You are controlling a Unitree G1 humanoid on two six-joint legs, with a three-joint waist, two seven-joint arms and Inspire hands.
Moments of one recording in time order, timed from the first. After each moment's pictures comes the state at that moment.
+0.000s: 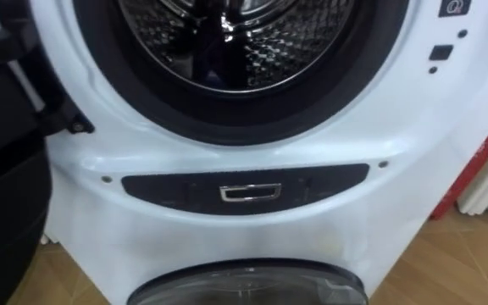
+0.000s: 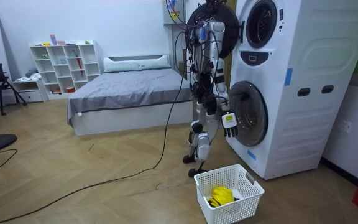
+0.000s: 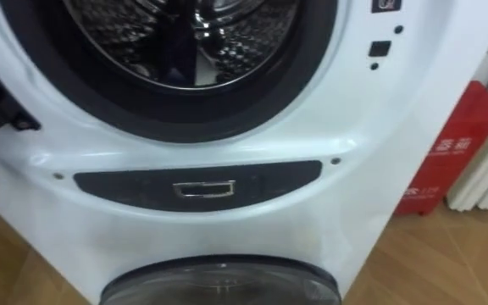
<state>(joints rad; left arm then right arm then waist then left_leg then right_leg) 0.15 0.18 0.02 1.16 -0.14 -0.05 0.11 0.03 -0.22 0.05 1.28 0.30 -0.04 0.09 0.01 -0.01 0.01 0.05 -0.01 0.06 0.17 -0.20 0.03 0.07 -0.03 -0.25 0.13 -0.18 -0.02</state>
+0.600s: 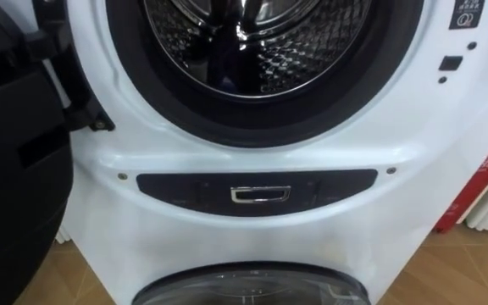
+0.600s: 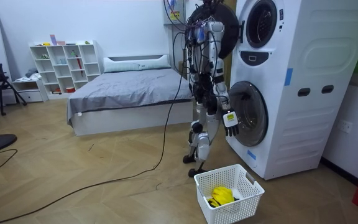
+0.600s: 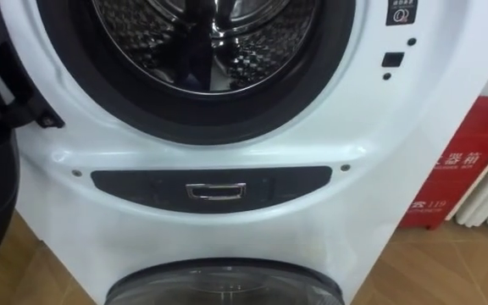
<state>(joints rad) 0.17 0.18 0.03 1.15 -0.12 -0.06 0.14 0.04 -0.20 0.06 1.28 0.23 -0.06 0.03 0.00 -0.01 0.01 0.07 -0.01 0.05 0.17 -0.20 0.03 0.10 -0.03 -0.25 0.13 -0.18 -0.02</state>
